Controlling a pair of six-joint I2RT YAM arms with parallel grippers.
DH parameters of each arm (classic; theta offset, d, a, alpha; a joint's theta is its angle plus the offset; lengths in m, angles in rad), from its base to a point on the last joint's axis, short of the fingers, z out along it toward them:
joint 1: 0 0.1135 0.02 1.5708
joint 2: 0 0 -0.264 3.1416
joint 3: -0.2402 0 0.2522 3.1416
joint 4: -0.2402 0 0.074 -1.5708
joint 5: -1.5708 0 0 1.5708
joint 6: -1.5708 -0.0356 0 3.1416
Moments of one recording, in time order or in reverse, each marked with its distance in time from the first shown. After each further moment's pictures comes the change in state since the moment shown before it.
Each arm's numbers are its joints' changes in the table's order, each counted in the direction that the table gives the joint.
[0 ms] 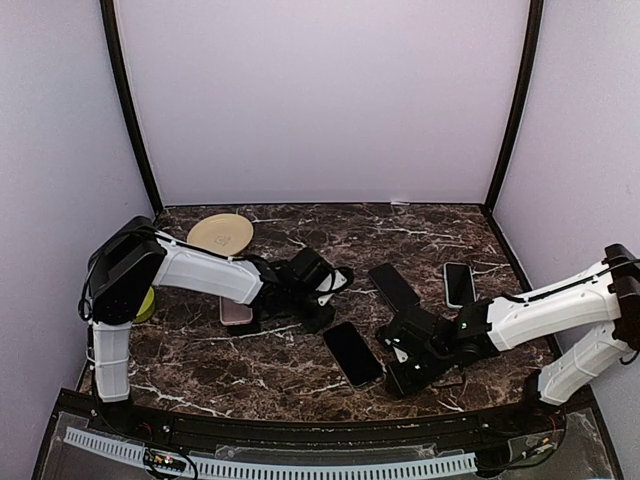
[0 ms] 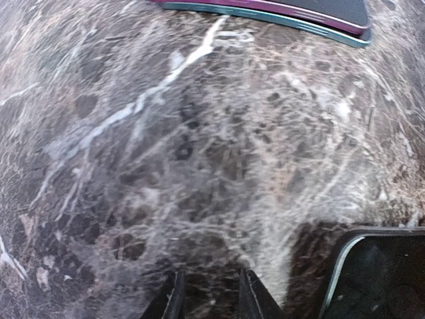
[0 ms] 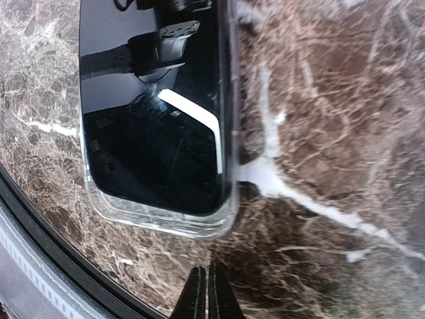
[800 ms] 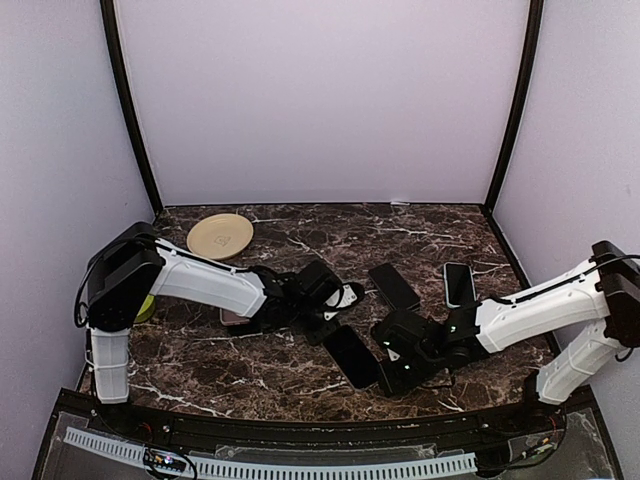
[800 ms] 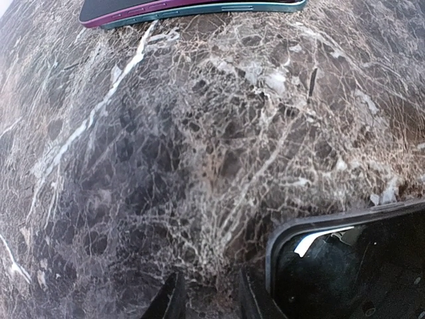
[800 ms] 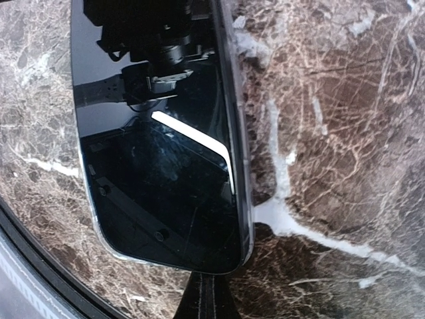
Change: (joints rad) left arm -0.089 0.014 0.024 0.009 0.067 -0.116; right arm 0.023 -0.072 -0.020 0.081 -0.083 -0.074
